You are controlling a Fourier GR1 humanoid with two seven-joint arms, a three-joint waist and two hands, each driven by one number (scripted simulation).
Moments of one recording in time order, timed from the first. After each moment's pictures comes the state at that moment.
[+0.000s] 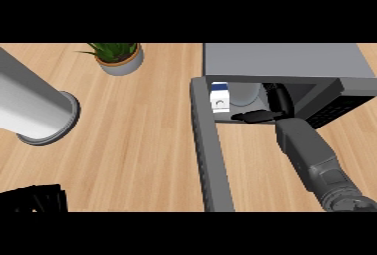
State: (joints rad) left arm 0.30 0.01 0.17 -2.21 0.32 -0.56 0.14; right arm -0.89 -0.17 -0.27 -0.13 0.11 0.01 -0.90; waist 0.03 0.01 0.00
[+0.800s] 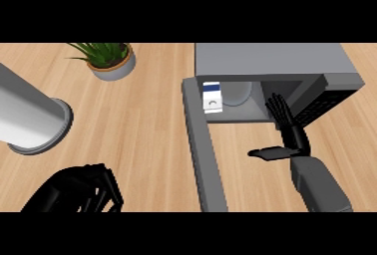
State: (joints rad) left arm 0.18 0.00 -0.11 -2.11 0.11 -0.43 0.15; right arm -0.52 -0.16 -0.20 -0.45 0.08 0.16 -0.92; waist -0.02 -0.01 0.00
